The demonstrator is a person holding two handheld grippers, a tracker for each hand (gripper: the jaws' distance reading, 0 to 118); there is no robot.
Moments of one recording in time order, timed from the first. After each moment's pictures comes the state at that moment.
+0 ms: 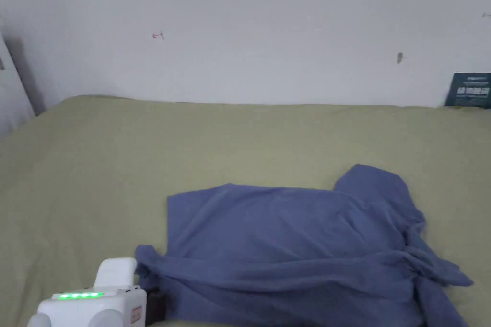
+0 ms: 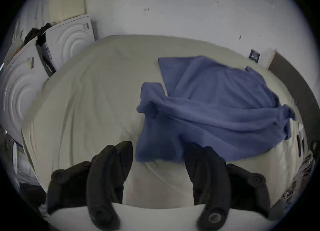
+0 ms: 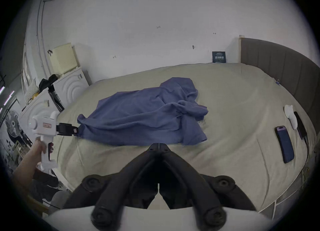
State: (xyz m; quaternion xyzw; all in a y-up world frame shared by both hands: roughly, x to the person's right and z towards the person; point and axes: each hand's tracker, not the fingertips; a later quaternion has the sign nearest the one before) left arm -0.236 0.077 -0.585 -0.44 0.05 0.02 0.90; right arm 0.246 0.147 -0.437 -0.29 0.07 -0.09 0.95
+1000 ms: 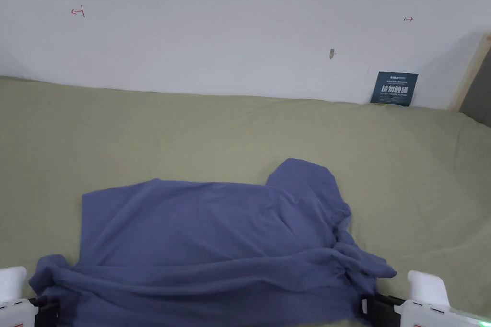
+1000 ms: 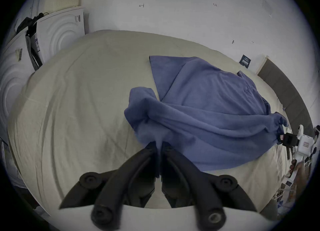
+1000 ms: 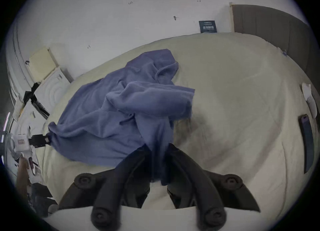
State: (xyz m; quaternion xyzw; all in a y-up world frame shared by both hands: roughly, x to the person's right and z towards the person) left arm -0.253 0.073 -0.586 -0.42 -0.01 0.08 0.90; right arm 0.311 0.066 -0.553 -0.38 0.03 -0.14 0.91
